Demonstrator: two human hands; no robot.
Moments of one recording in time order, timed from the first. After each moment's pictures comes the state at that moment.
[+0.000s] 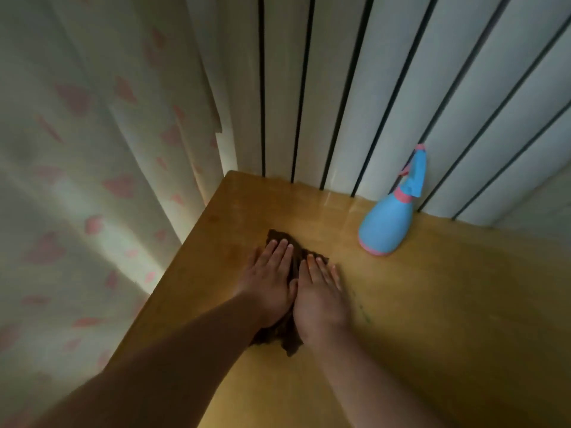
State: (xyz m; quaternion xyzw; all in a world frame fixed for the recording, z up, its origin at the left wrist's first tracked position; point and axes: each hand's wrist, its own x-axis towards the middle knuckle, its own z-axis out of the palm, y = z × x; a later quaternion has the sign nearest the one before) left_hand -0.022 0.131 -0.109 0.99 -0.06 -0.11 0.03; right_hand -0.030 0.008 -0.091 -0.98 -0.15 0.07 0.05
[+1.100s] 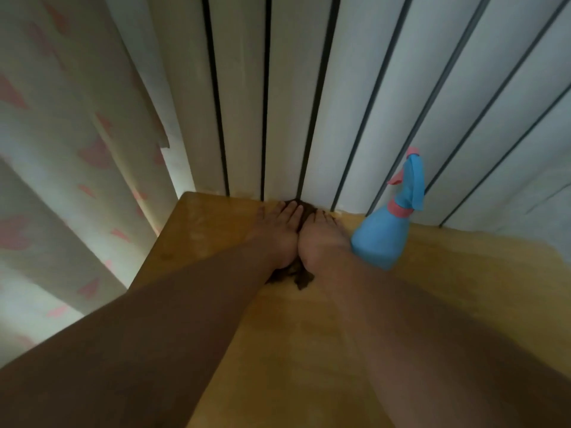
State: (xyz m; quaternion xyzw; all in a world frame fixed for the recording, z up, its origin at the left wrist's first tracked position) left_hand 0.162 0.108 -0.111 0.98 -0.15 -0.11 0.00; right_hand 0.157 0.003 -0.092 -0.99 -0.03 0.14 0.01
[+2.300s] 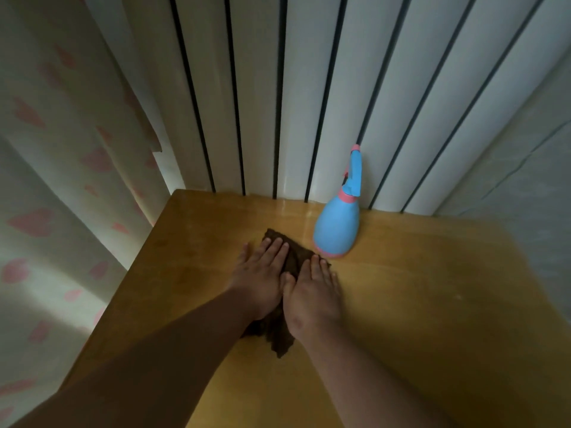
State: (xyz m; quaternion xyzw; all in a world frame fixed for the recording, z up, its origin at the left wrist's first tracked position) left_hand 0.034 0.084 -0.103 0.98 -0.15 -0.09 0.02; right_hand 0.002 -0.035 -0.089 -0.98 0.02 0.09 0.15
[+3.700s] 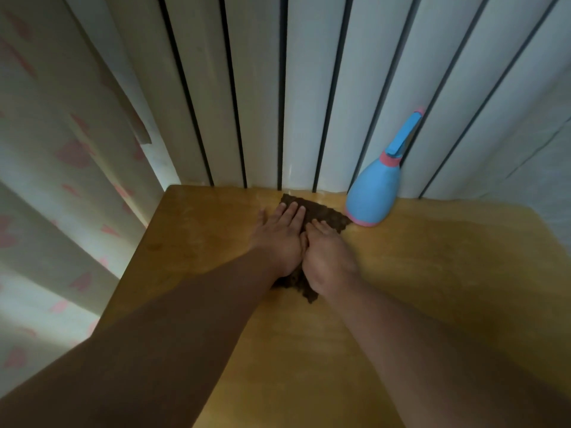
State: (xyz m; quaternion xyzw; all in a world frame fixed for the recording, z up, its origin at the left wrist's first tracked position) left_hand 0.111 0.070 -0.108 0.99 -0.15 -0.08 0.03; right_hand 0.073 -0.041 -0.087 -0.99 -0.07 0.03 0.11
